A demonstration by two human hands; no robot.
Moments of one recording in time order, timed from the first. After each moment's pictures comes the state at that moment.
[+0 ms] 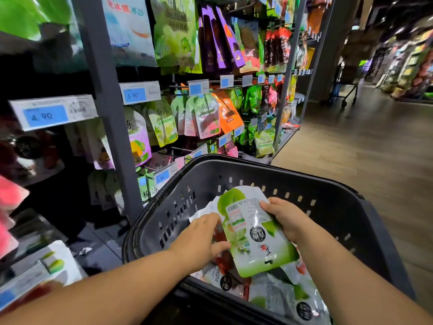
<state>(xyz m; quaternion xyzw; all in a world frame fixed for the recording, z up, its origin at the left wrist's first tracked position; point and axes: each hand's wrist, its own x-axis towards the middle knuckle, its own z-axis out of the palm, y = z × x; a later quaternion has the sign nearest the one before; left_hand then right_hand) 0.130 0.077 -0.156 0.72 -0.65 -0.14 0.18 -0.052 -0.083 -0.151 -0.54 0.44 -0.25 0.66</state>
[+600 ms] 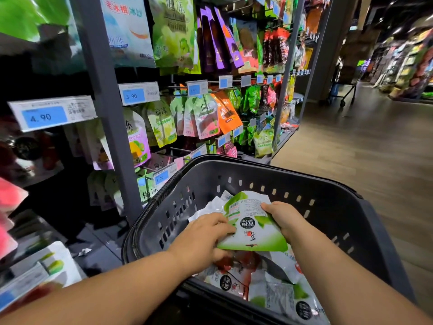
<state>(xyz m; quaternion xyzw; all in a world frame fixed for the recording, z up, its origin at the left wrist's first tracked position) 0.130 0.080 -0.147 0.66 -0.74 -0.07 0.15 -0.042 -0.084 -0.155 -0.50 0.53 -0.30 0.61</state>
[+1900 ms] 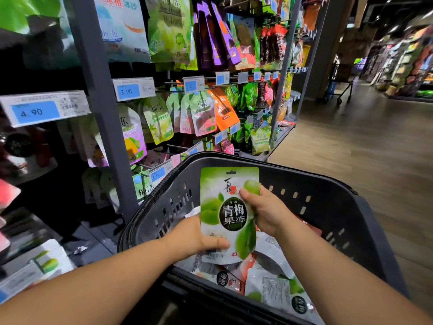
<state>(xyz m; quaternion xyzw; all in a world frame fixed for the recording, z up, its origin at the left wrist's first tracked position) 0.140 0.074 -0.150 0.67 -0.55 -0.37 0.34 -0.019 -0.060 -0.145 -0.53 0.22 -0.34 0.74</state>
